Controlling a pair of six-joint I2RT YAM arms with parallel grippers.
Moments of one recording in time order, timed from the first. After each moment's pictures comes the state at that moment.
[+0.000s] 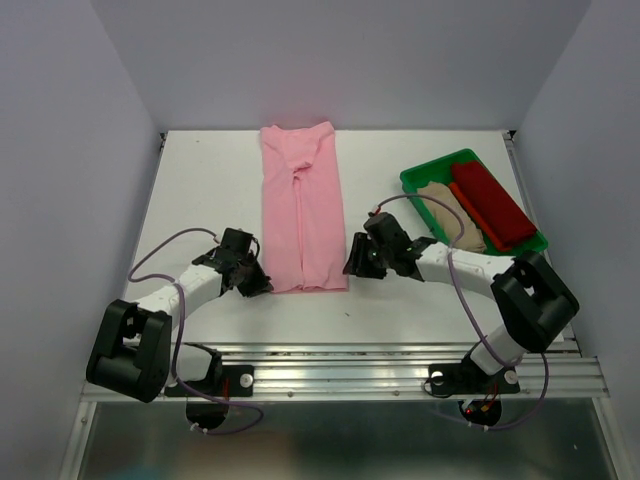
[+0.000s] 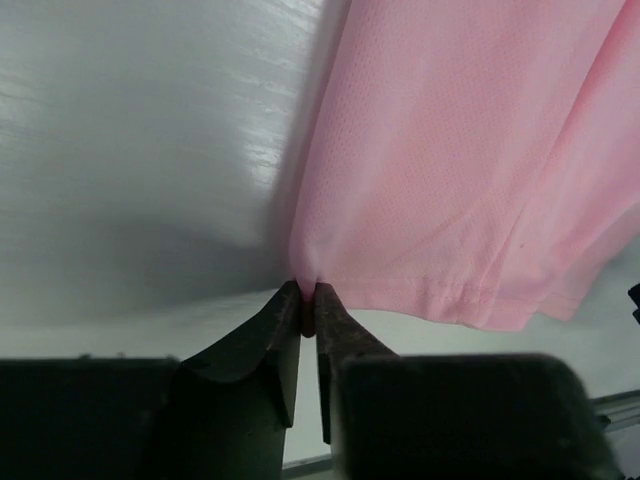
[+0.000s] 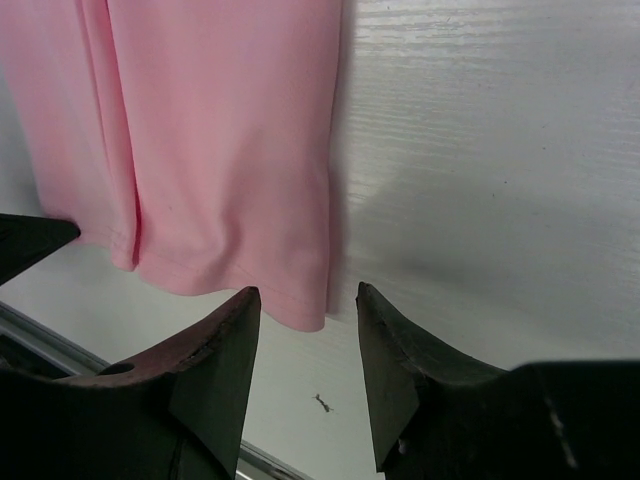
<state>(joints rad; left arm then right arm) -0.33 1.26 0.55 -0.36 0.11 -0.83 0.70 1.55 0.85 -0.16 -0.05 0.79</state>
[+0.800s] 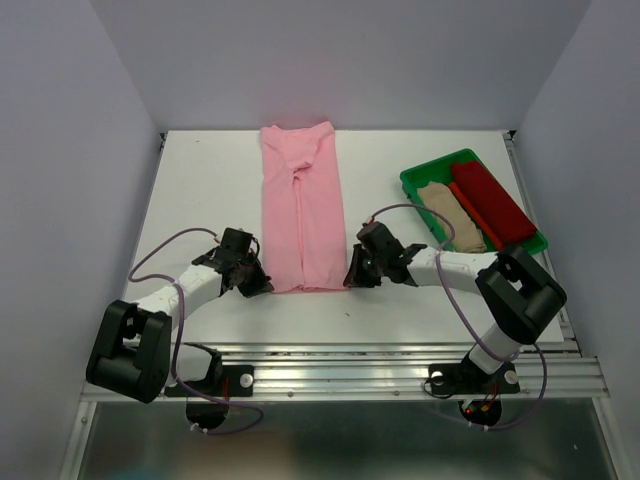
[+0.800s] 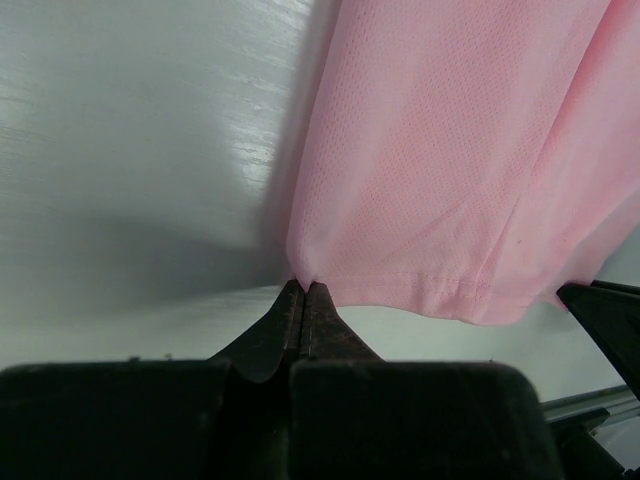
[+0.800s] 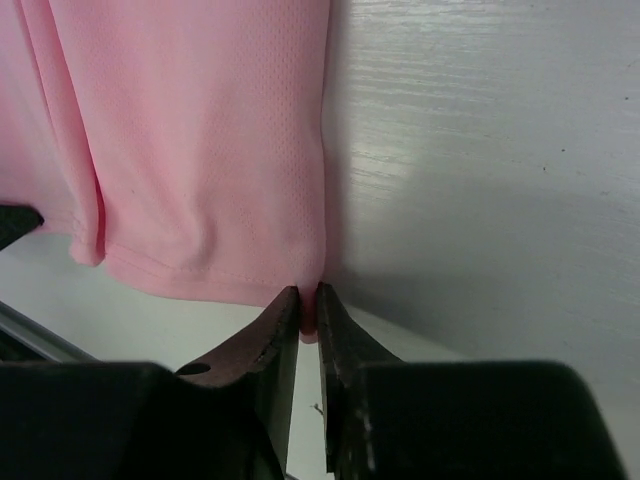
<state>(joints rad) -0.33 1.26 0.55 -0.35 0.13 -0.83 0.74 1.63 0.82 -0.10 -0.09 0.85</state>
